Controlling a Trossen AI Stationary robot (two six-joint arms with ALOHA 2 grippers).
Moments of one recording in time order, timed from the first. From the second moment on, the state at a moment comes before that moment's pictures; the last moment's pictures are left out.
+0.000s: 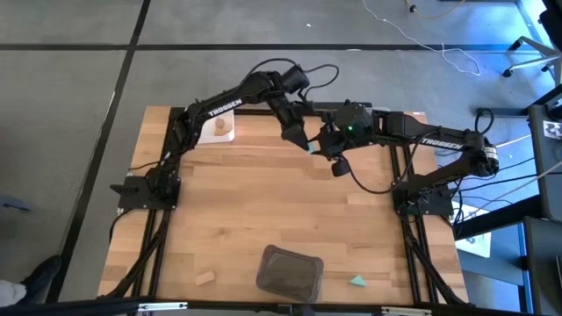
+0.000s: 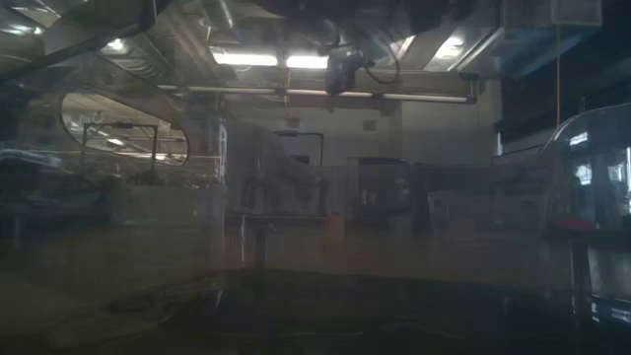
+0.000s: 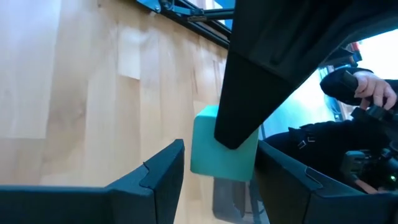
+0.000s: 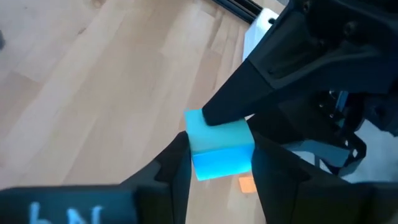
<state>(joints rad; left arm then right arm) 0.46 2.20 2.36 -1.11 0.92 -0.03 -0.16 1.36 1.38 -0.73 -0.02 -0.62</state>
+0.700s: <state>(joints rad) 0.56 2.19 2.36 -1.30 0.41 0.15 -0.02 1.35 1.38 -0.83 -0.01 -0.34</state>
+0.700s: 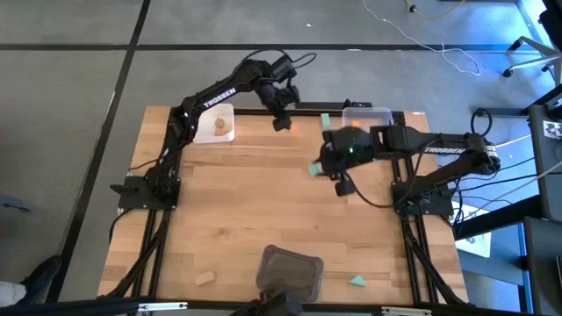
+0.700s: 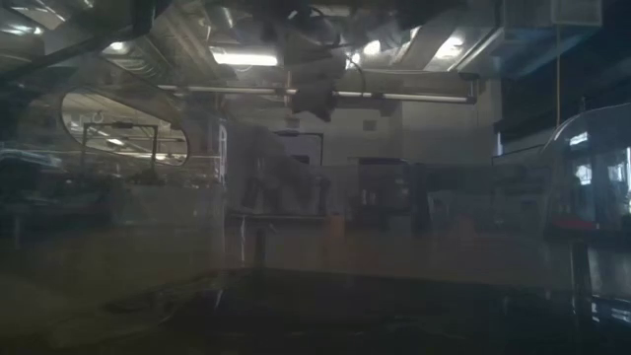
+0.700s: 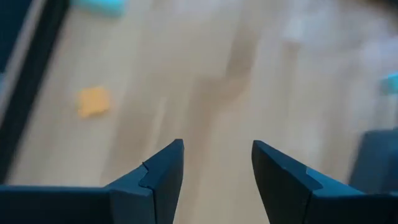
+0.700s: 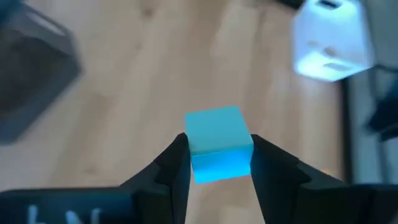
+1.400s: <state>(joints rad) 0.51 1.83 2.36 -1.43 0.29 0.33 0.31 1.51 1.38 -0.89 -0.01 0.32</state>
